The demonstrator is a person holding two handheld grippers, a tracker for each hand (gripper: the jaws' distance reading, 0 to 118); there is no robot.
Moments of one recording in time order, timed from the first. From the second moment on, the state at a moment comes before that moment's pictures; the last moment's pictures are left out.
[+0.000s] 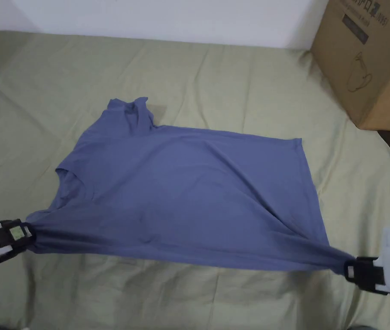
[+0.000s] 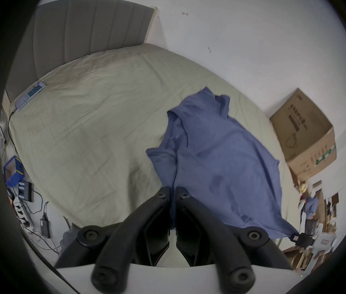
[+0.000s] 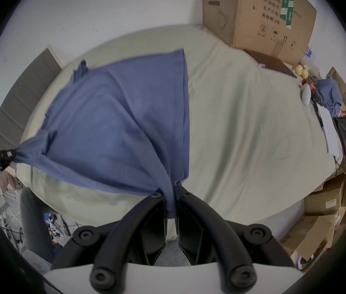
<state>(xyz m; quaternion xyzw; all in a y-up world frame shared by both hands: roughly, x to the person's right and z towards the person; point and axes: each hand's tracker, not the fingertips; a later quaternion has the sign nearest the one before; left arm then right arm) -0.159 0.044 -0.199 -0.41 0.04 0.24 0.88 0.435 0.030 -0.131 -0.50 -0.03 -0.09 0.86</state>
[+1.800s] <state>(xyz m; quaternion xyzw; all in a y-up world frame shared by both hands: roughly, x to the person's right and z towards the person) -0.083 0.104 -0.193 -0.18 0.02 -0.01 0.98 0.356 0.112 -0.120 -0.19 -0.06 -0.04 0.98</state>
